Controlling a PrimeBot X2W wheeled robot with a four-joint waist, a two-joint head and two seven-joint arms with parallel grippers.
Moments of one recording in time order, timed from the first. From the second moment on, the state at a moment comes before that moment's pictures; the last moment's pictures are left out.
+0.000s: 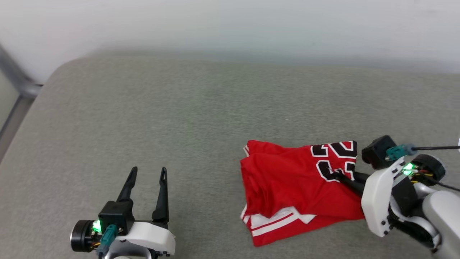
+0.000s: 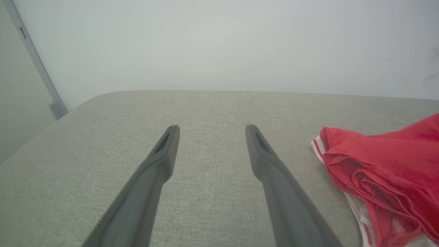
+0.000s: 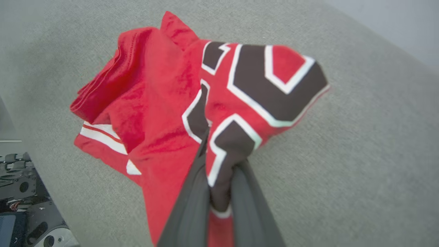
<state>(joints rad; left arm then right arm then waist) -0.04 0.05 -0.08 0.15 -0.09 0.01 -0.26 -0.43 -0.62 0.65 0.12 0.68 0.13 0.42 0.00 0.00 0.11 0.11</state>
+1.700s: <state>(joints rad) -0.27 0.11 -0.01 -0.04 -0.03 -0.03 -0.26 -0.72 -0.77 -0.11 0.55 0.24 0.13 0.53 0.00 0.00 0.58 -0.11</state>
